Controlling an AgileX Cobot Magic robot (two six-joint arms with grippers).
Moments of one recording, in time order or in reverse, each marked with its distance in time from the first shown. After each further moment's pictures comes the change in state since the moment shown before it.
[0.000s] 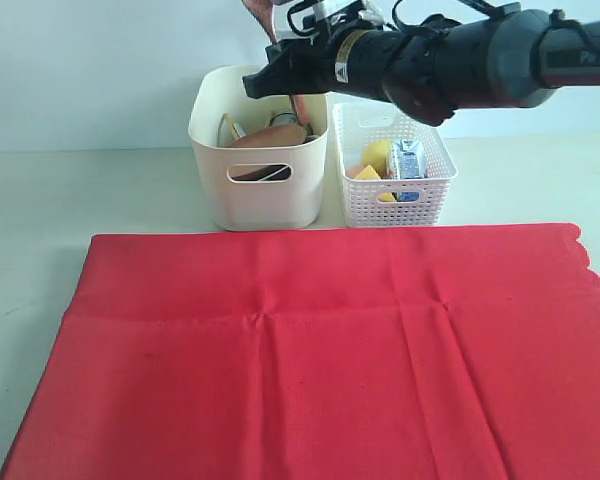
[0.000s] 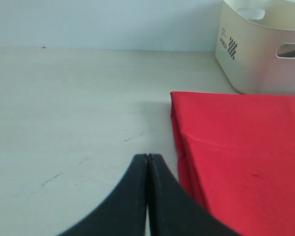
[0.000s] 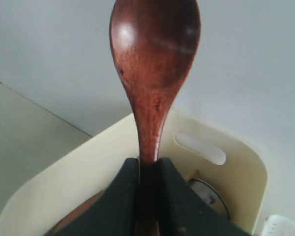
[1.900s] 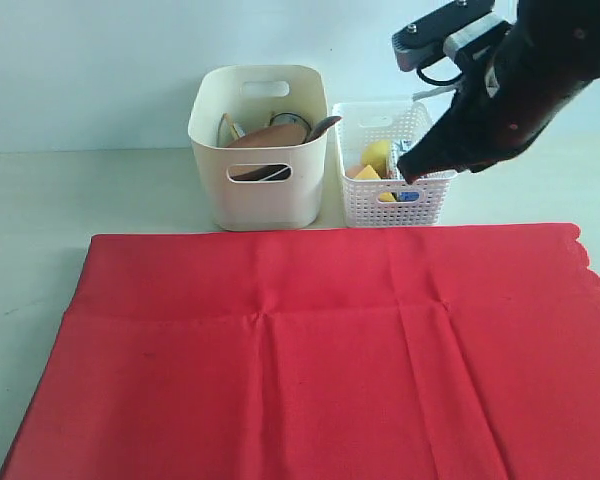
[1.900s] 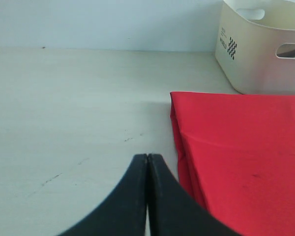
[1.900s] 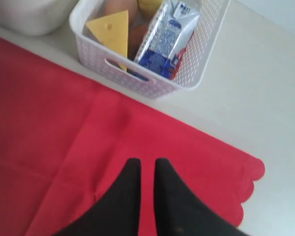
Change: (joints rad) left arm 0.000 0.000 0.000 0.000 0.000 0.000; right arm 0.000 -0.499 0.376 0.182 0.945 -0.243
